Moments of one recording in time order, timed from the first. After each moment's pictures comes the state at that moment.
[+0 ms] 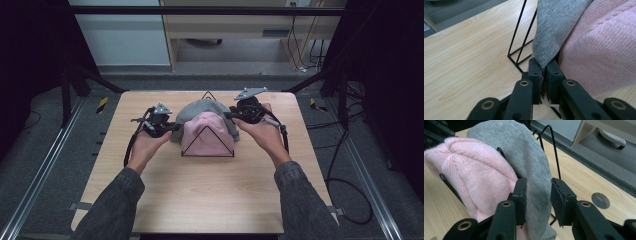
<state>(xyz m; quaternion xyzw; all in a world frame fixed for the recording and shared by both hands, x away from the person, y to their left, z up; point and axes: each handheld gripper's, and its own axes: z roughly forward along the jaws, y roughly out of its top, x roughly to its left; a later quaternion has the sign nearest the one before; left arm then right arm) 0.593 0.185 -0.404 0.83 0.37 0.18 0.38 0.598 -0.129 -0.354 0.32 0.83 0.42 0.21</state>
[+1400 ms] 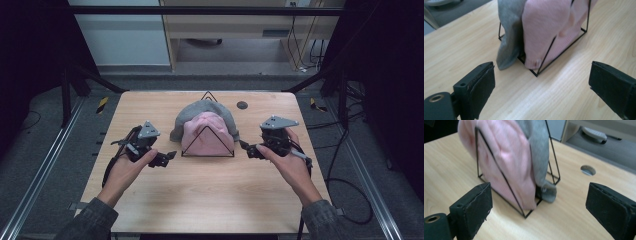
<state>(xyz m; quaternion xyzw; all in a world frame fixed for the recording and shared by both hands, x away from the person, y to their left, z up) 0.498 0.206 -0.383 0.84 0.34 0.19 0.37 0.504 -0.181 -0.373 0.37 0.79 0.44 0.23</state>
